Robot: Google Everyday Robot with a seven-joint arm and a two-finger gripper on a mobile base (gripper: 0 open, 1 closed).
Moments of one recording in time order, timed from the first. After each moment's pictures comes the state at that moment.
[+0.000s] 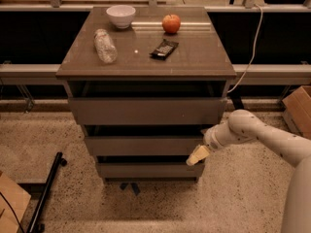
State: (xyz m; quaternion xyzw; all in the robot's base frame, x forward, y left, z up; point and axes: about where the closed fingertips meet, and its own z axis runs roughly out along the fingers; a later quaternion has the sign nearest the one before) arm 0.642 -0.192 0.482 -0.47 0.83 0.17 0.25
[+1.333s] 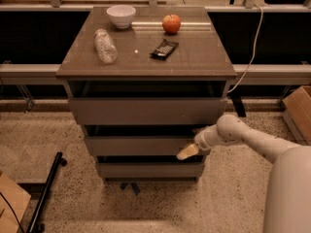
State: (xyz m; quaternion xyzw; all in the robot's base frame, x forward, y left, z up) arm 0.682 -0.166 0.442 -0.45 0.83 0.16 0.29
